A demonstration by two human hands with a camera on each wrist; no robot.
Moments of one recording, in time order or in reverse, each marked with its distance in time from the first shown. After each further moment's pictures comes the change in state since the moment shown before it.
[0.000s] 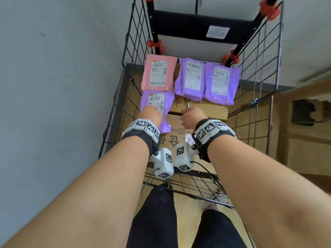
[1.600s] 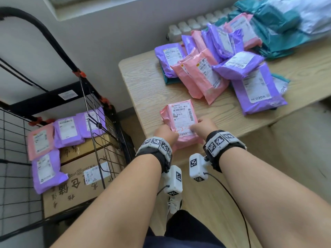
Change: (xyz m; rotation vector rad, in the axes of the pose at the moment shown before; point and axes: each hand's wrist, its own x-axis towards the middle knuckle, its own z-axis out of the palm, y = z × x) left_hand -0.330 0.308 0.329 0.296 -0.280 0.555; right_hand -0.281 0.335 -0.390 0.277 0.603 0.149
